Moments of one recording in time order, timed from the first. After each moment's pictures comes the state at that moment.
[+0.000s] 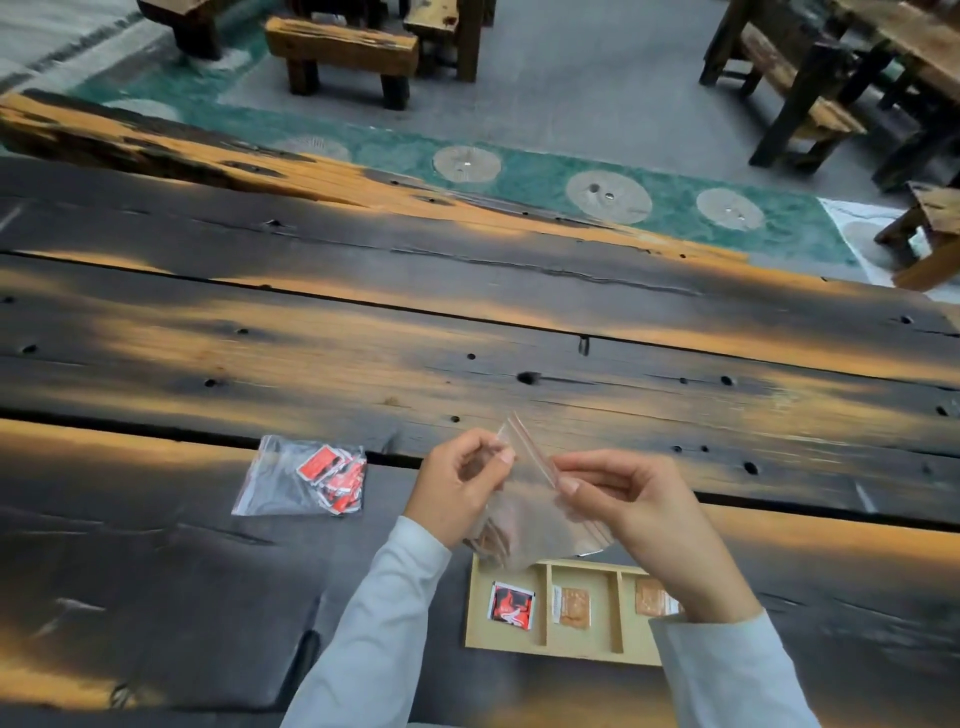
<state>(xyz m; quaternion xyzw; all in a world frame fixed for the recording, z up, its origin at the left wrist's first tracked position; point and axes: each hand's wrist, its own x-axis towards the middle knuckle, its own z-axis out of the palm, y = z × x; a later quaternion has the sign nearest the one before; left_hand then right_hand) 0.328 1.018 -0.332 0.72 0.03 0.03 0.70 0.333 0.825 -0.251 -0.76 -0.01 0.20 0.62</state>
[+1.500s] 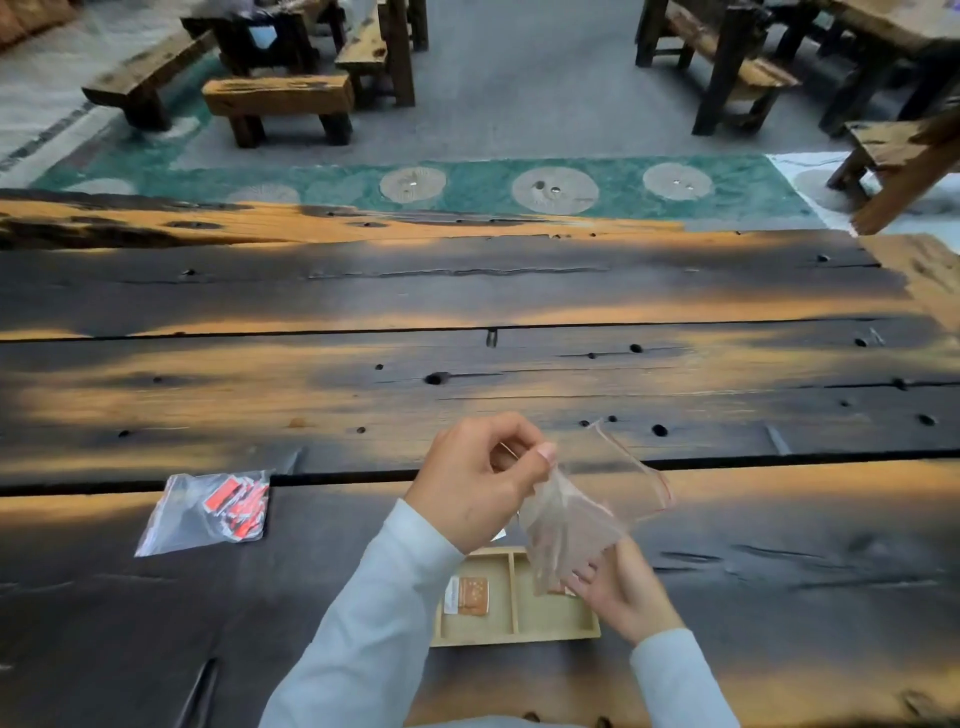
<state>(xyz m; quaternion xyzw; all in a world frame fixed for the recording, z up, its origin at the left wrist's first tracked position) 0.332 0.810 -0.233 0.81 -0.02 -0.07 0.58 0.314 0.627 -0.387 -0.41 0.36 0.25 0.81</state>
